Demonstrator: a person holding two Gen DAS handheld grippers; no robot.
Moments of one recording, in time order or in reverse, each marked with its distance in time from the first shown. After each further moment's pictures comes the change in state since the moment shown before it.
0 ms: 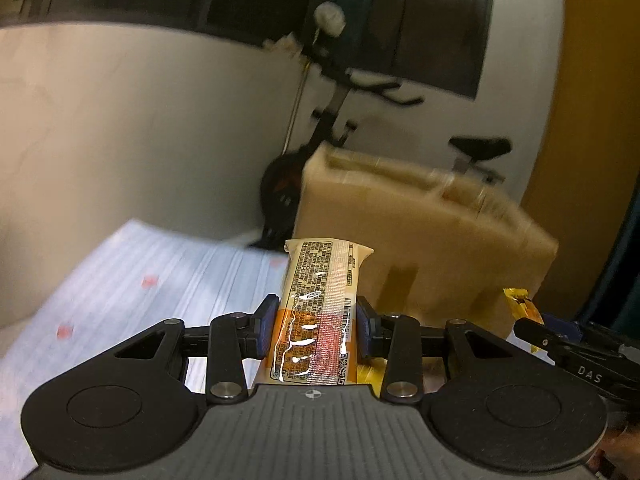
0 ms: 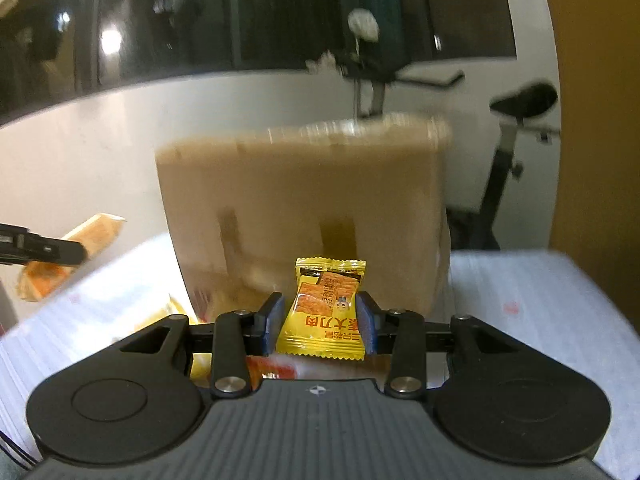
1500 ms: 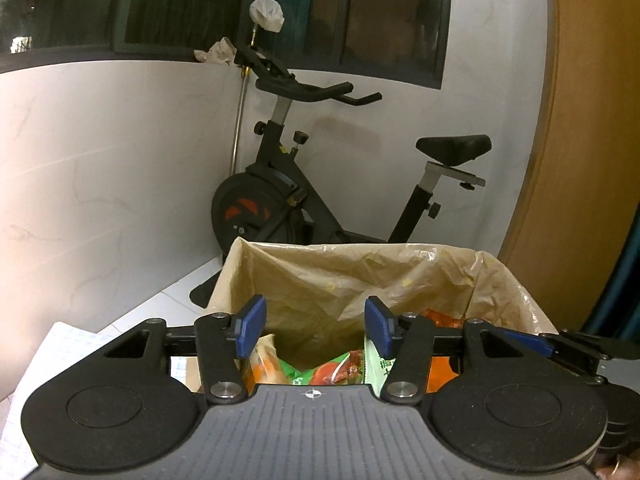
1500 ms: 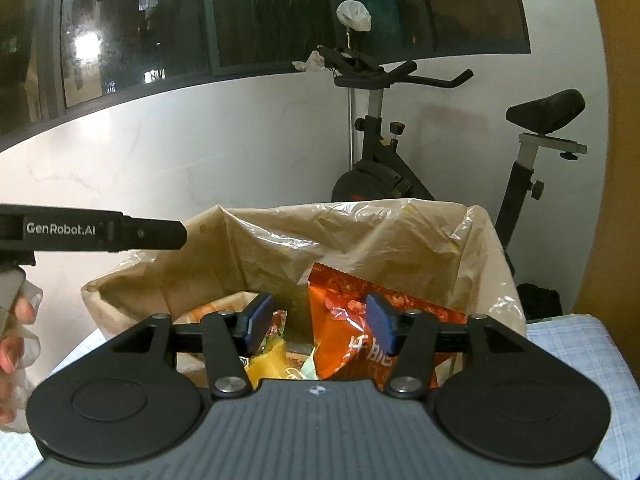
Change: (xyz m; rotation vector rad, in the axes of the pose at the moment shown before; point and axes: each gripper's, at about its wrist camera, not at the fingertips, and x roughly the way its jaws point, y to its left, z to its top) left arm 0.140 -0.054 0.120 0.129 0.046 -0.080; right arm 0.120 -0.016 0.126 0.063 0.068 -0.008
